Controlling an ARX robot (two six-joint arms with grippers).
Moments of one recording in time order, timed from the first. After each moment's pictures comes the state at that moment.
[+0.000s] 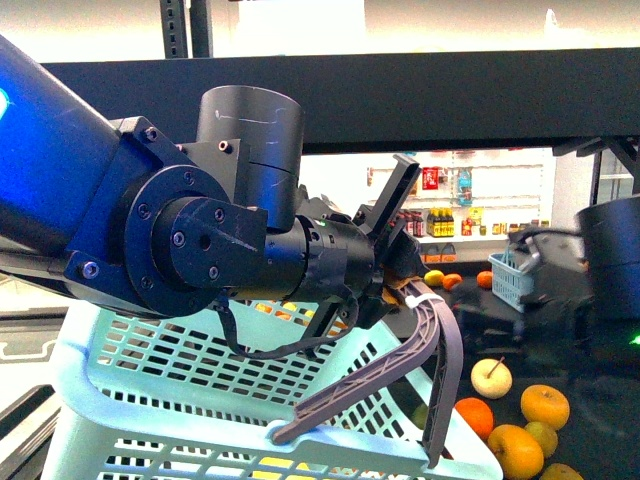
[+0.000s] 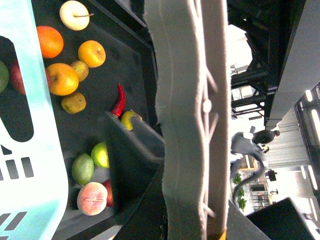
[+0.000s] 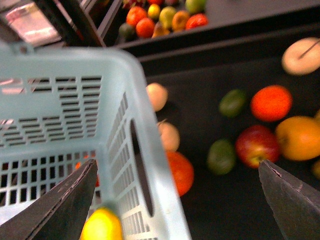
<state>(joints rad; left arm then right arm) -0.48 2.00 1.44 0.35 0.42 -0.99 0.06 1.86 1.07 0.57 -0.09 0.22</state>
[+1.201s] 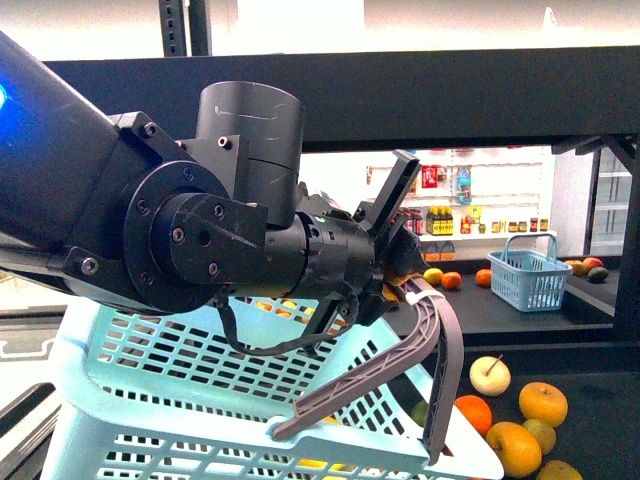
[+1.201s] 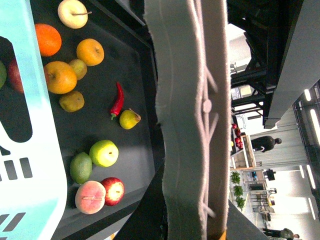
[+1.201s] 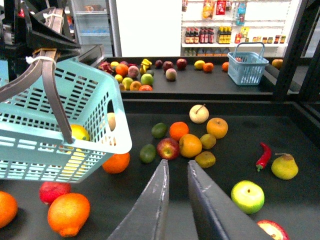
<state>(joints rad) -0.48 2.00 1.44 0.35 0.42 -1.00 0.00 0.05 0.06 -0.01 0.00 0.00</state>
